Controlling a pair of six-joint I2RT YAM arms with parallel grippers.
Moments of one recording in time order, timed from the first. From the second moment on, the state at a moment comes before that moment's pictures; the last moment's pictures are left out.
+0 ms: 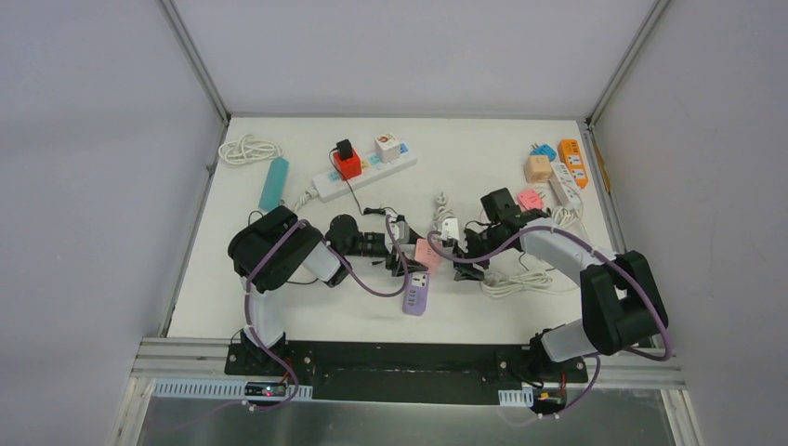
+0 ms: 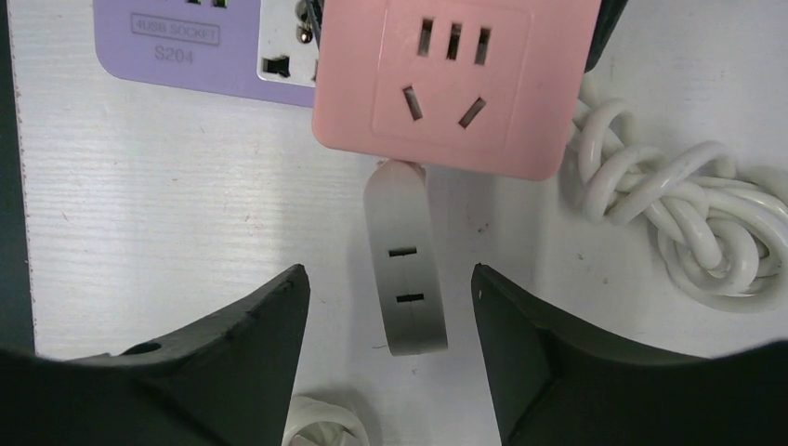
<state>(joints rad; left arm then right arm) -0.66 1.92 0.56 1.46 0.96 0.01 0.41 1.45 0.82 -0.61 -0.71 -1.09</state>
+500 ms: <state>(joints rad) -0.66 1.92 0.55 1.46 0.96 0.01 0.41 1.46 0.82 -0.59 -0.69 -1.11</state>
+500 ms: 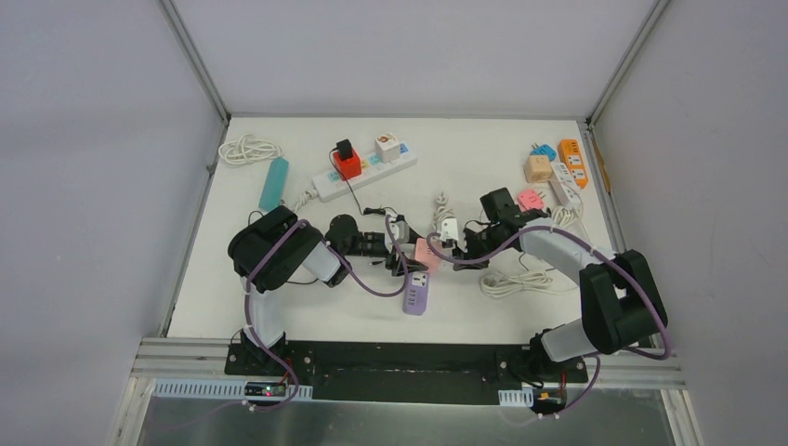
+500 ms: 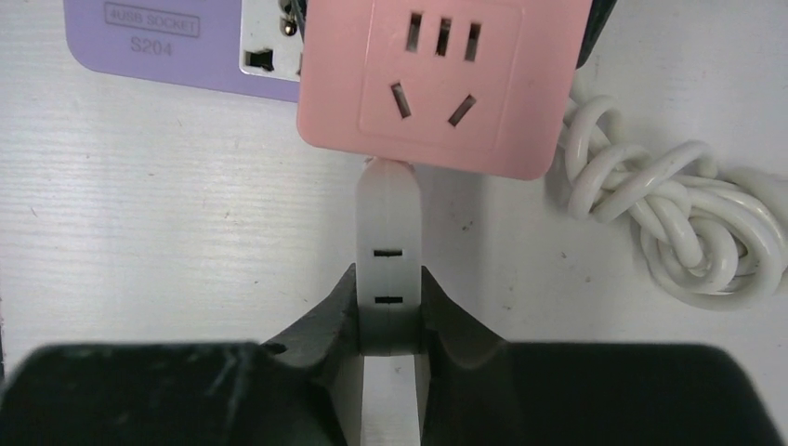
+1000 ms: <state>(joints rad) -0.67 1.92 0.57 1.48 0.97 0.01 0.42 1.40 0.87 -0.72 -0.63 -1.16</state>
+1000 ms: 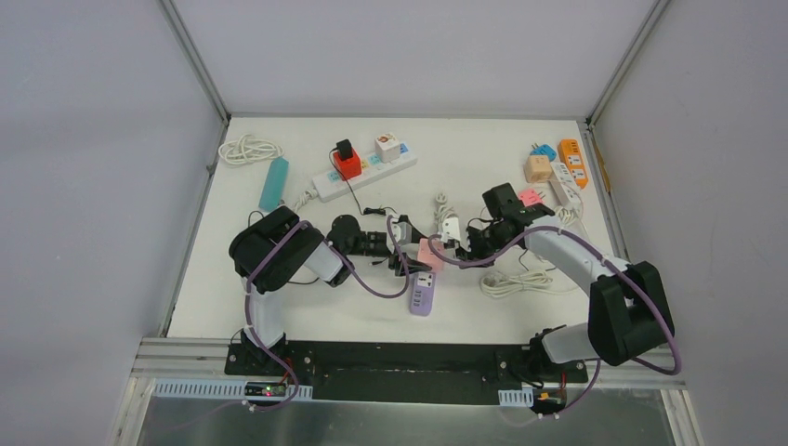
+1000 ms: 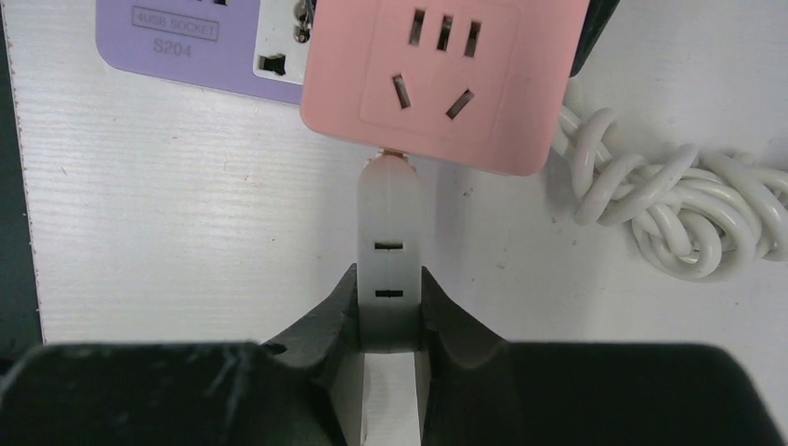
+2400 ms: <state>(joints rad) -0.66 1.91 0.55 1.45 0.99 0.02 0.48 1.50 0.95 -0.82 -0.57 -1.25</state>
